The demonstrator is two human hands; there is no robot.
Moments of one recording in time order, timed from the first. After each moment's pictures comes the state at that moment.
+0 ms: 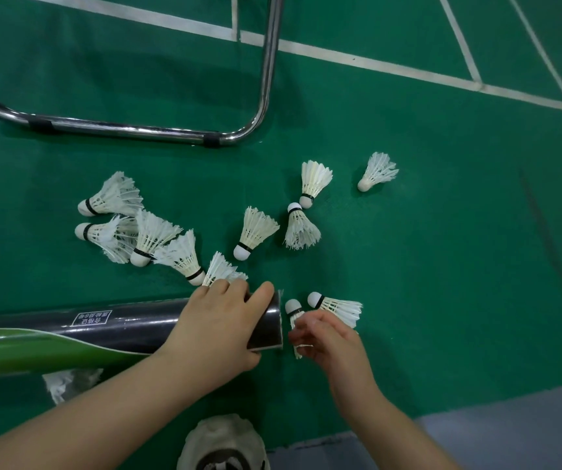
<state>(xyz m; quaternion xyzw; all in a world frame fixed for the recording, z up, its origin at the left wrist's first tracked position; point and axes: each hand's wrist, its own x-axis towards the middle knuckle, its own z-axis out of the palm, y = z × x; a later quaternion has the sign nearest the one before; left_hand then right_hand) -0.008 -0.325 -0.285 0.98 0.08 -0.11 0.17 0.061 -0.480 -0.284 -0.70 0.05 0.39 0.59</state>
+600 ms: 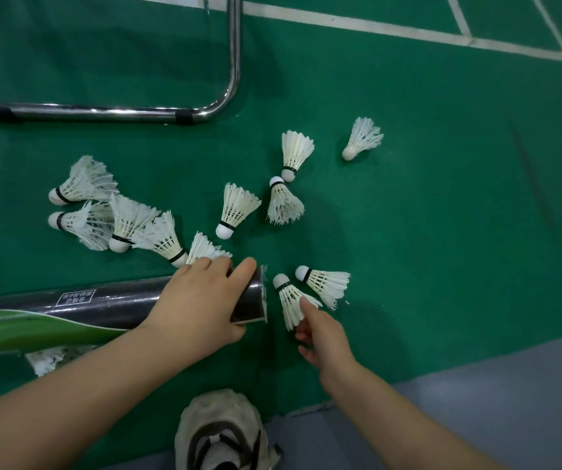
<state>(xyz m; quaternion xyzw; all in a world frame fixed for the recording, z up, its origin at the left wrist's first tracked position) -0.002 -0.326 -0.291 0.98 0.06 -0.13 0.14 0.059 -0.501 -0.335 -0.72 0.28 0.39 0.50</state>
